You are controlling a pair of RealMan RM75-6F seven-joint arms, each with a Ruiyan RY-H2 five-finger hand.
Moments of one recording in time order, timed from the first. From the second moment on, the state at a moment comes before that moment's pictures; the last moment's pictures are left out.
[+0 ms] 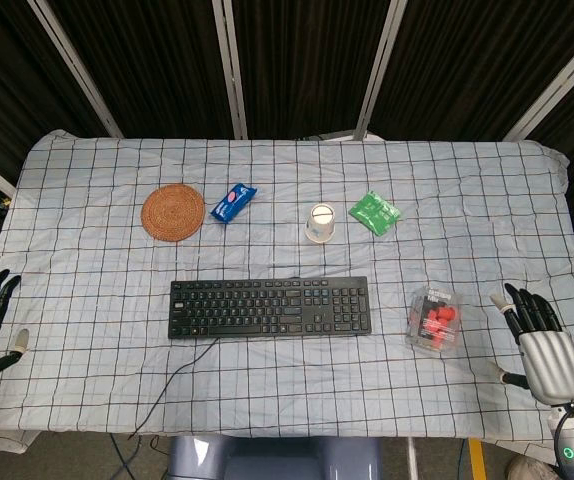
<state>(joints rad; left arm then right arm) -0.09 -1.12 -0.03 -1.60 1.49 1.49 0.10 0.10 -1.13 0.03 -1.60 -1.57 1.46 -0.06</state>
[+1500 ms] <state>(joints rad) -0.07 -1.13 -0.03 -1.59 1.52 1.52 0.11 0.25 -1.09 0.06 -2.06 -1.36 1.18 -0.37</state>
